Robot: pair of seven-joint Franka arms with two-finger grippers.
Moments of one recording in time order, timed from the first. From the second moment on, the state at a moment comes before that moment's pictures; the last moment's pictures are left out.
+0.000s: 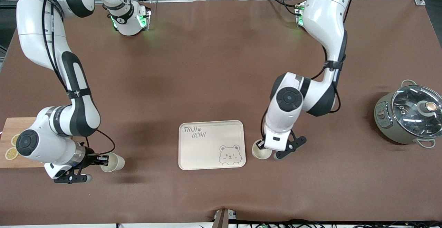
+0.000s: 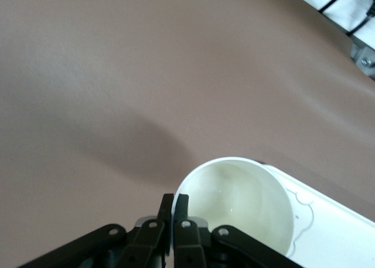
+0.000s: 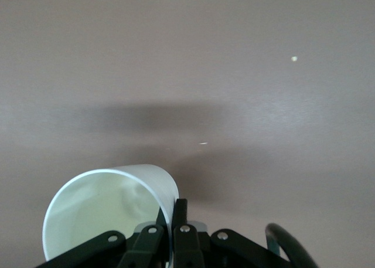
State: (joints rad) left arm -0.64 0.76 0.21 -1.31 -0.07 2.25 -1.03; right arm -0.02 0.86 0.07 -1.20 0.06 2.14 0.00
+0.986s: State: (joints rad) left arm -0.80 0.83 0.23 -1.29 -0.07 2.24 -1.22; right arm 0.23 0.84 0.07 -1.19 0.06 2.11 0.51
